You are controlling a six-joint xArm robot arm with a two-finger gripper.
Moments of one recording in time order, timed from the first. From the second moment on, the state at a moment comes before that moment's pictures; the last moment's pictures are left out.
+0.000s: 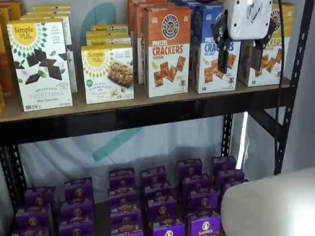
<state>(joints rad) 0.01 -0.84 -1.15 0.04 2.00 0.03</state>
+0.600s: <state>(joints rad) -0.07 -0.83 -1.17 0.08 2.01 -0.03</state>
